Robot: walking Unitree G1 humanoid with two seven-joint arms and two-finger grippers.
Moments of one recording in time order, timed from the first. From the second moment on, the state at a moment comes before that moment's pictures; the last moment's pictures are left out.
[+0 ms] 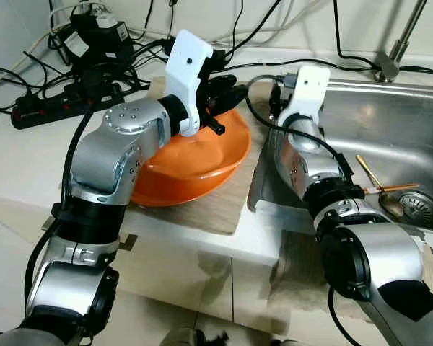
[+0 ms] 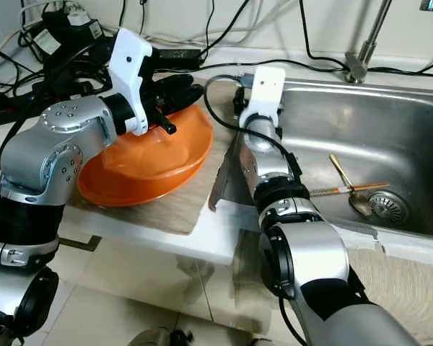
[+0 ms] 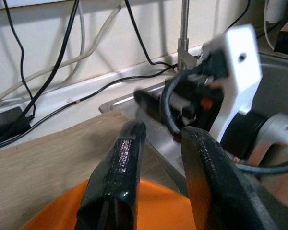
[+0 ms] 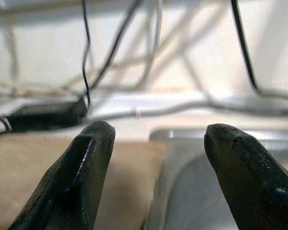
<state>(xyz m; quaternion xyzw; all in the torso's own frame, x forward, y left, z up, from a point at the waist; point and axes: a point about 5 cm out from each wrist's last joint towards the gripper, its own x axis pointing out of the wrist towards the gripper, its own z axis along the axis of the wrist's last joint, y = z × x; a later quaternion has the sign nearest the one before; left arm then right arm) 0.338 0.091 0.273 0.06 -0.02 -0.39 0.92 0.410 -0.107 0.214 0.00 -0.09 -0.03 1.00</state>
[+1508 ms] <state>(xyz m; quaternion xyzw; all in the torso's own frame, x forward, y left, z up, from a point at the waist) 0.322 0.197 0.228 0.01 -0.03 -0.05 1.00 0.313 -0.135 0.193 -0.08 -0.13 -0.02 0.99</state>
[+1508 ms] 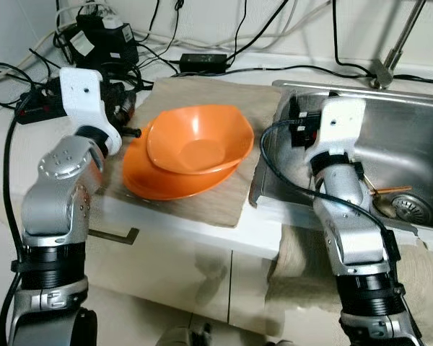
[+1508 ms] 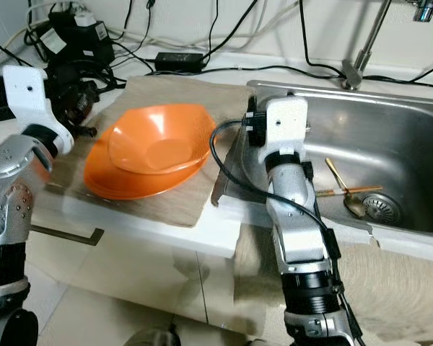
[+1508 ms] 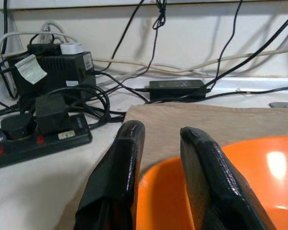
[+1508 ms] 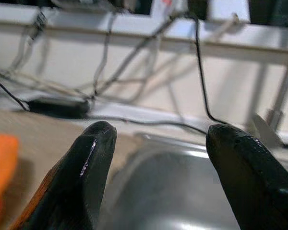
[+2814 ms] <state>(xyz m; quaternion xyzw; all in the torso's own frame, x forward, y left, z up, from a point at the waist) 0.307 0.183 0.199 0.01 0.01 -0.06 1.00 0.308 -0.117 0.172 -0.07 -0.09 -0.05 0.99</state>
